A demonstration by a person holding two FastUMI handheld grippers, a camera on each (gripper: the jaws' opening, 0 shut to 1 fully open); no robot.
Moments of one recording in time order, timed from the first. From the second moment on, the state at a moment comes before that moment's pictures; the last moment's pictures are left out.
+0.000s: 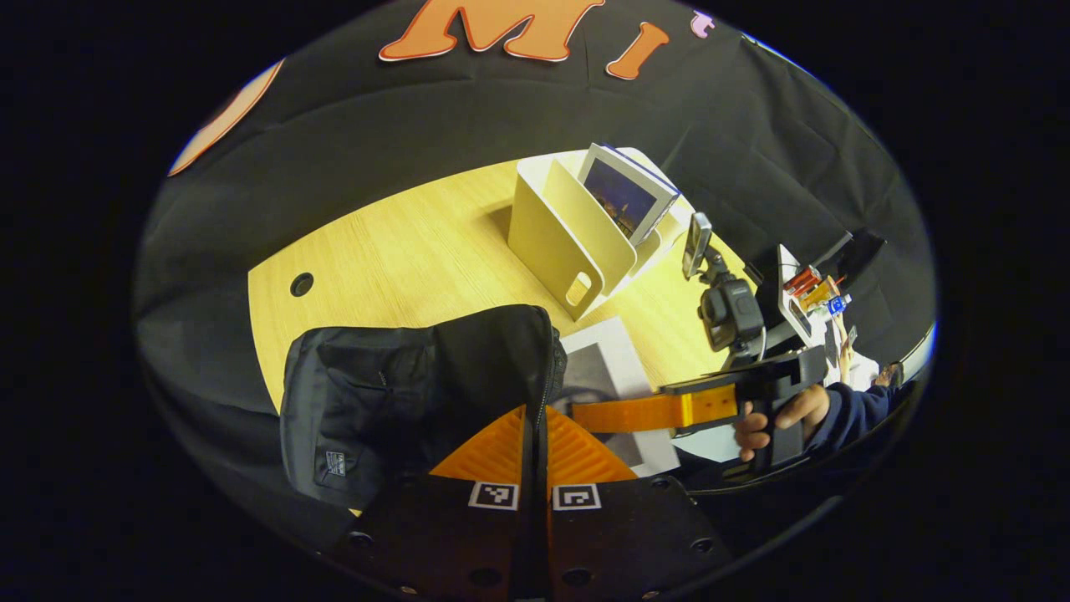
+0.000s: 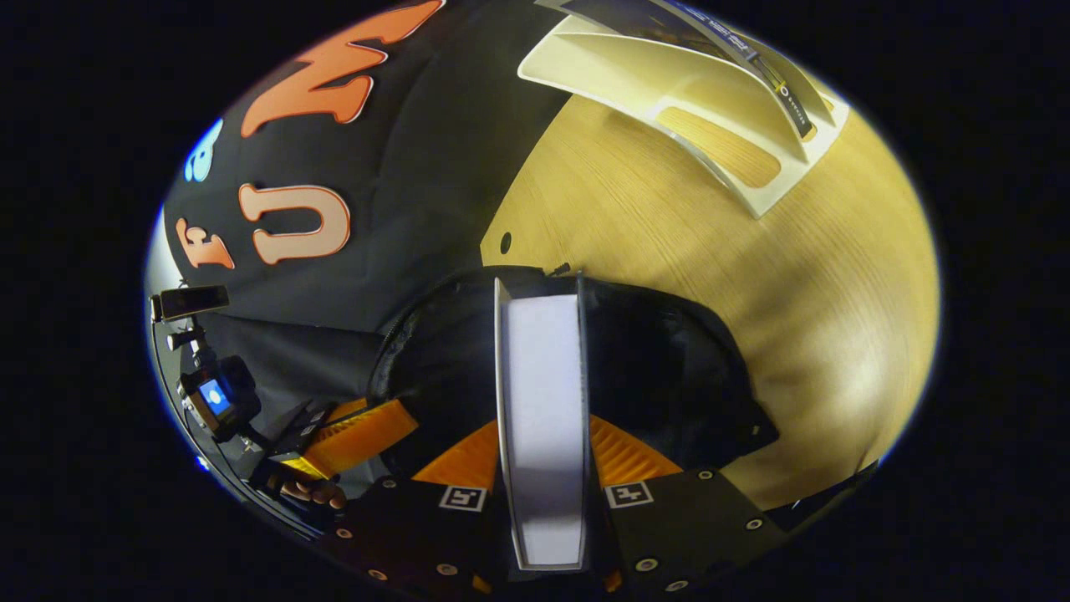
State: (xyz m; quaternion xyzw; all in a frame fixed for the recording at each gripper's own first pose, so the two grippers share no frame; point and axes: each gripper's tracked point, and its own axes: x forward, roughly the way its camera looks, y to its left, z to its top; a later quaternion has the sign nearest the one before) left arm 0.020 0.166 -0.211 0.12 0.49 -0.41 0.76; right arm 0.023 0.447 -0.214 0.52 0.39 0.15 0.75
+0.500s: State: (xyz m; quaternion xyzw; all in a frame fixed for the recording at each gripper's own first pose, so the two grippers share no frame) left arm 0.005 0.143 -0.209 0.09 0.49 -0.42 0.76; right arm 0.063 0.483 -0.240 0.57 0.34 0.14 0.74
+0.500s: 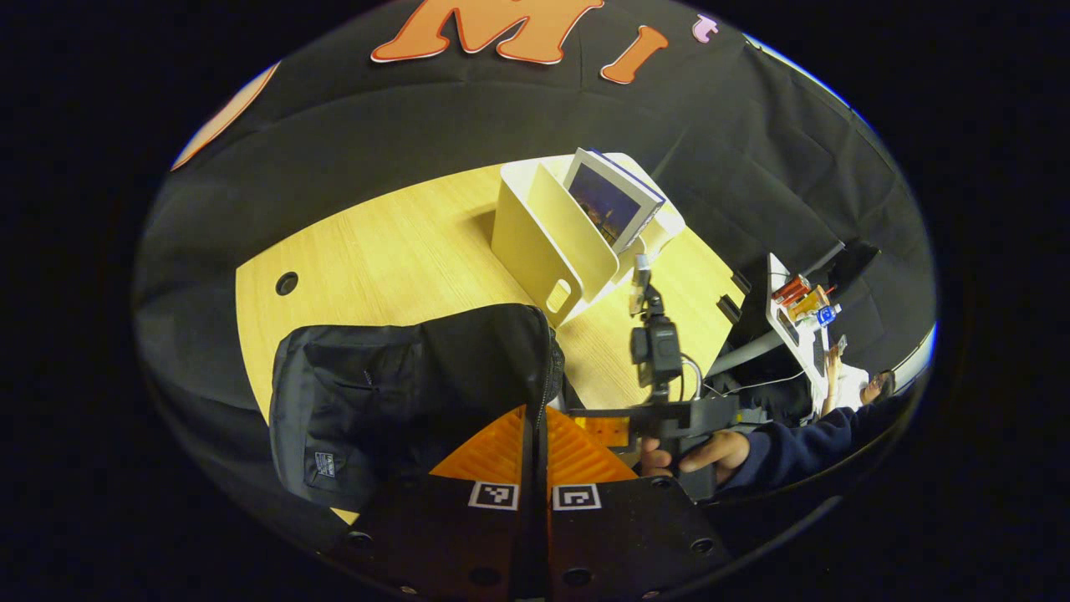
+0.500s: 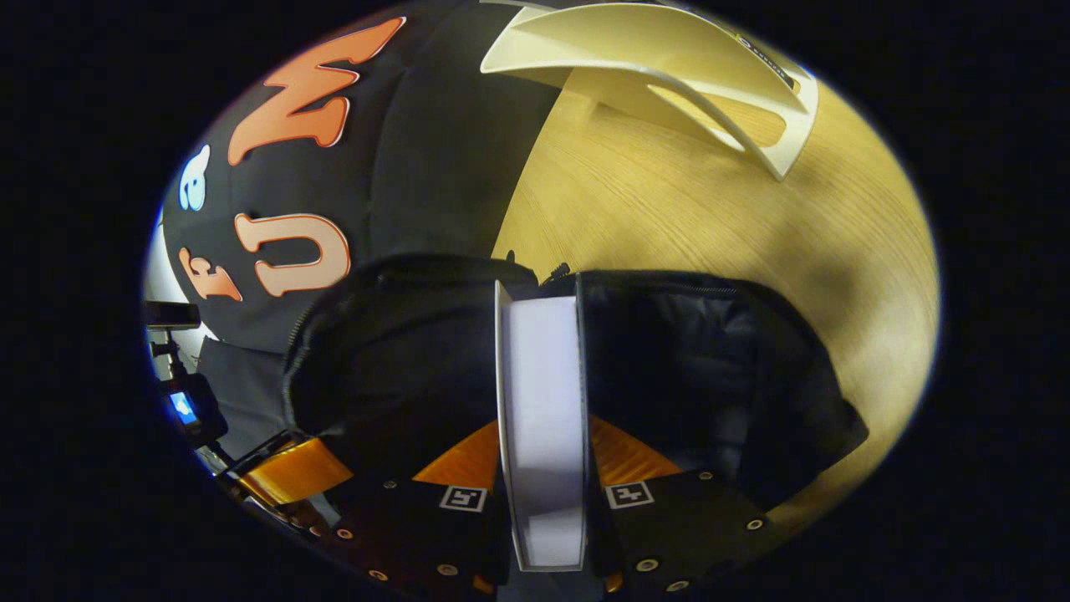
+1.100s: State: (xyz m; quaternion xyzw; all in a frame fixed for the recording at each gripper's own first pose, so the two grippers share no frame) left arm 0.018 0.155 -0.217 0.08 0.50 -0.37 0.78; right arm 0.046 0.493 -0.283 0.46 0.47 0.12 0.74
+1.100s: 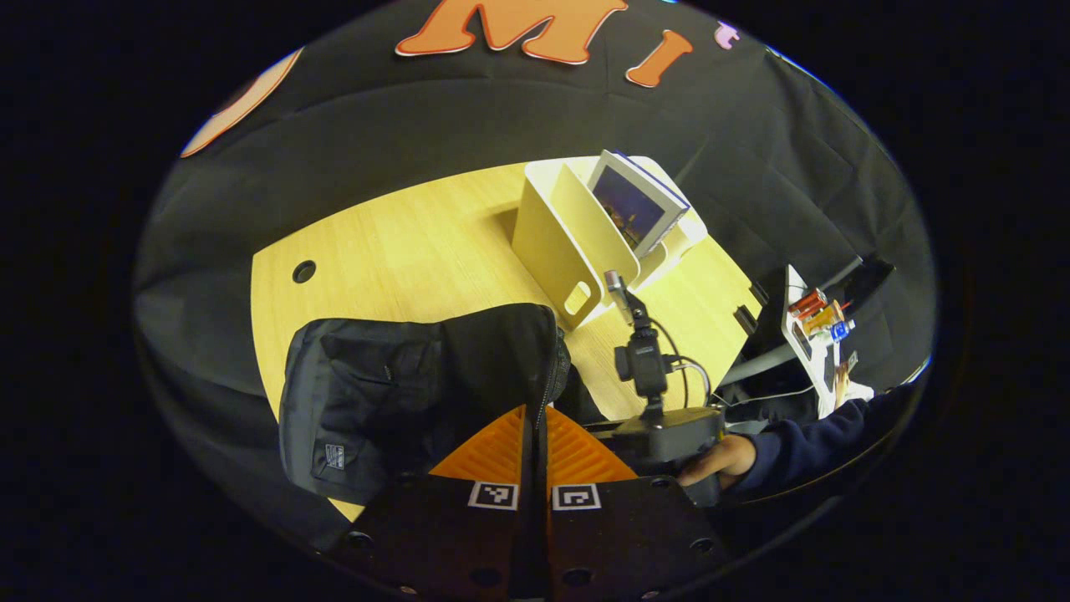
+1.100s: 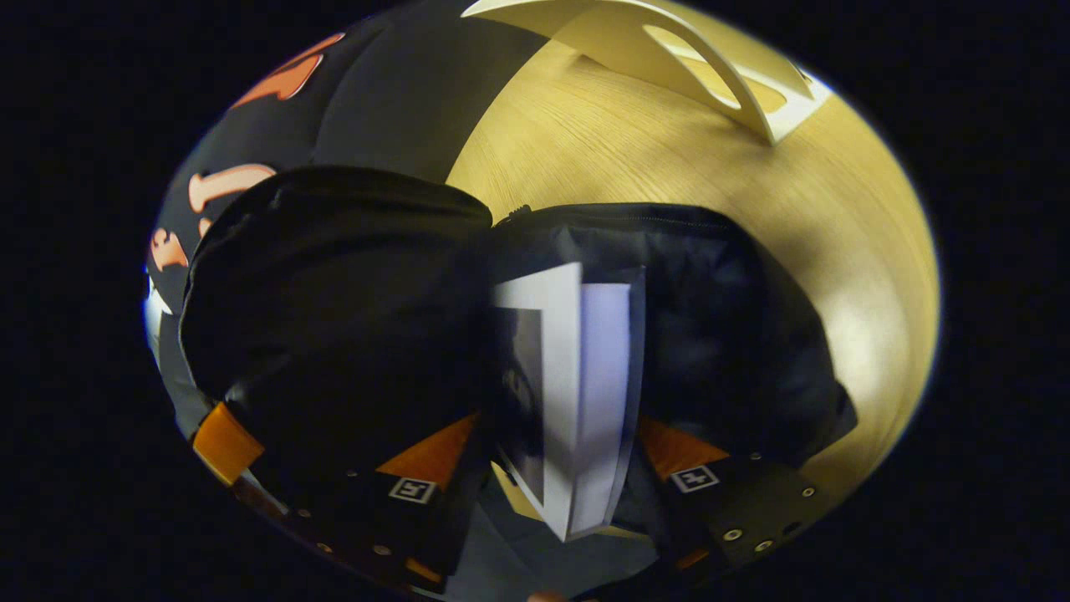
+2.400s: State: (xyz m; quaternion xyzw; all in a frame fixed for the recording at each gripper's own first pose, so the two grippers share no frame) left arm 0.011 0.133 -0.251 0.07 0.53 -0.36 0.77; right arm 0.014 0.235 -0.194 0.27 0.48 0.01 0.83
